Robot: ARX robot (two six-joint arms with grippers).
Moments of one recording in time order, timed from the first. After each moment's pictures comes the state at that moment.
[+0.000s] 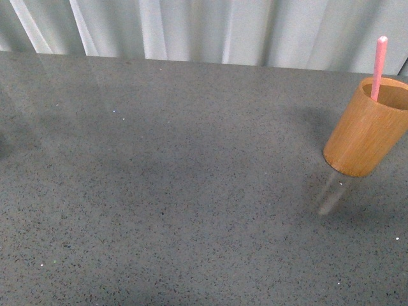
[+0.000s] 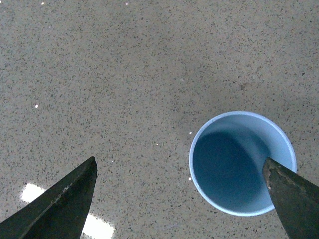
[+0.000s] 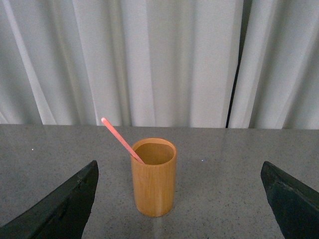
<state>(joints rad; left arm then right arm) 0.37 1.70 1.06 -0.16 -0.10 0.11 0.00 0.00 0.02 0.00 0.00 0.00</state>
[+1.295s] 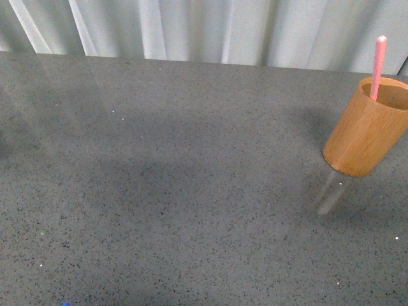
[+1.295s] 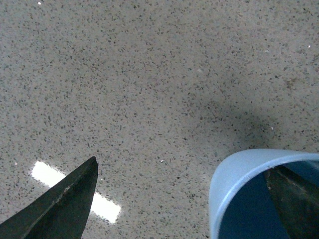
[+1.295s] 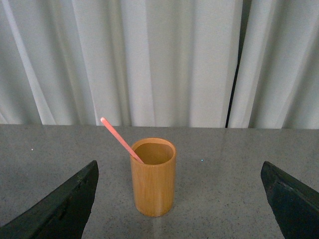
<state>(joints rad) 0.37 1.98 1.17 -0.10 -0.17 0.09 0.00 0.00 0.02 0.00 0.00 0.00</state>
